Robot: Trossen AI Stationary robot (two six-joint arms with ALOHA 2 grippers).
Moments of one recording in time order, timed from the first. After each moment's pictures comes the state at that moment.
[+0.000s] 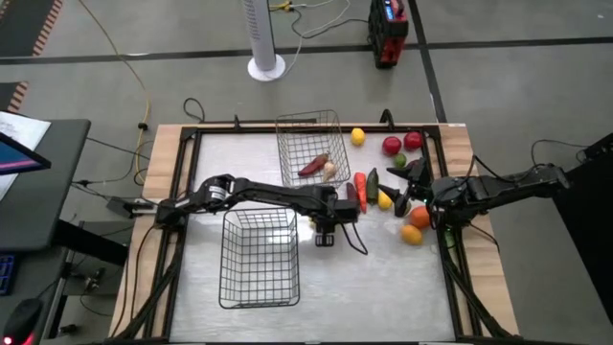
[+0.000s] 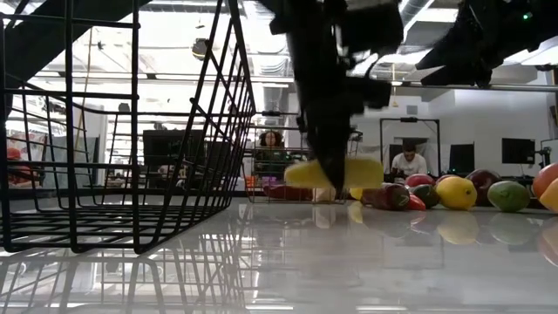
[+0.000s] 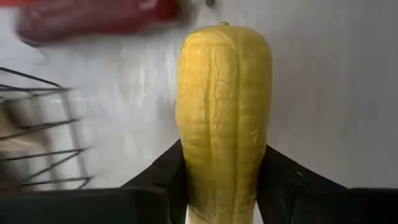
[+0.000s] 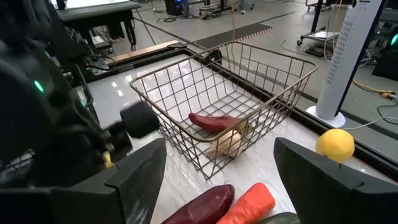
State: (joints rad) left arm -0.03 2.37 2.11 -1.06 -0.16 0.01; right arm 0.18 0.53 0.45 -0.27 0.68 0.32
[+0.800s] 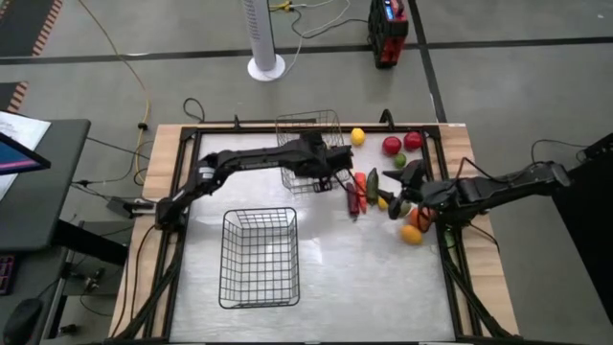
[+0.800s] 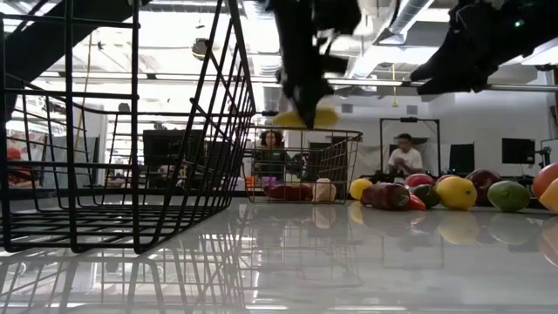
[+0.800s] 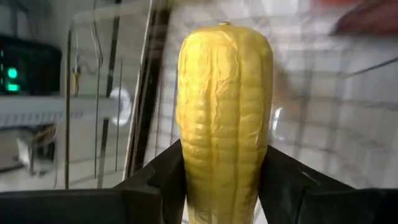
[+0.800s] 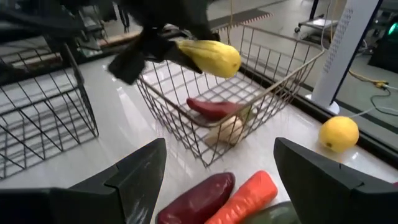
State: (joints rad) left arm 0.18 2.27 2.22 -1.18 -0.55 0.07; right arm 0.18 0.64 0.45 -0.25 0.68 0.36
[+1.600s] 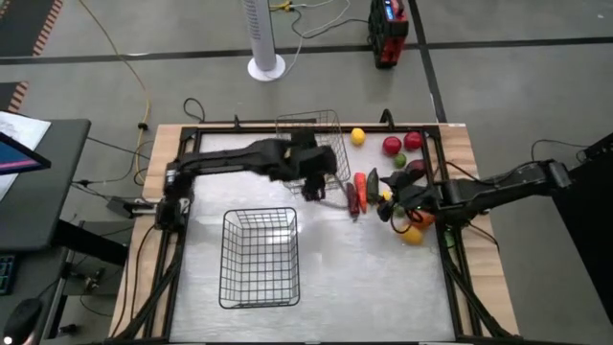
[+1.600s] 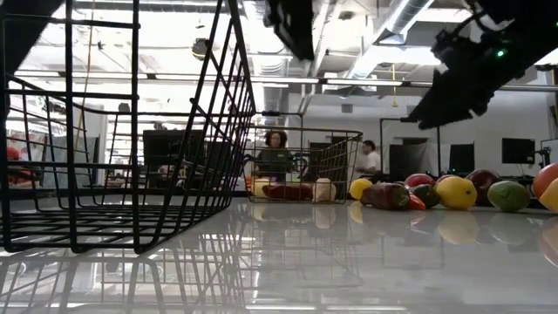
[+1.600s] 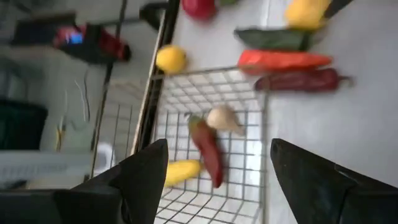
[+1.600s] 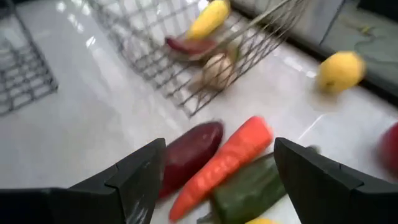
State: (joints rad) left arm 0.04 2.00 2.16 -1.15 -0.49 0.07; right arm 0.12 0.83 0.45 -0.33 0.59 0.50
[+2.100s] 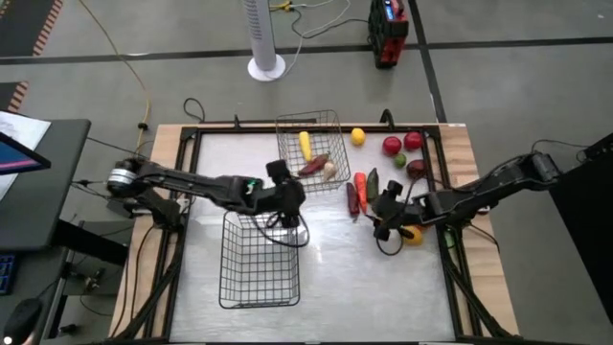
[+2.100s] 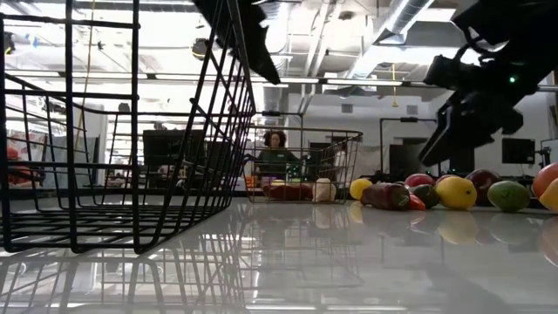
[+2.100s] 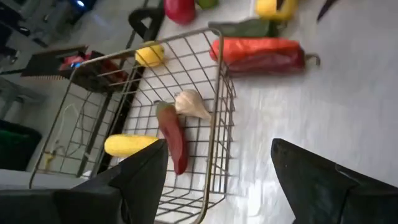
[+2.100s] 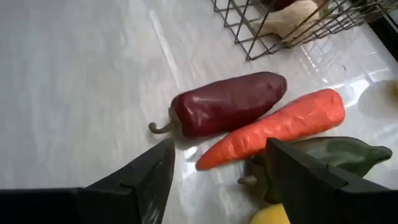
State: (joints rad) left arm -0.09 1.57 1.25 -0.49 -0.57 0.03; right arm 0.23 1.10 0.45 -0.27 0.53 0.31
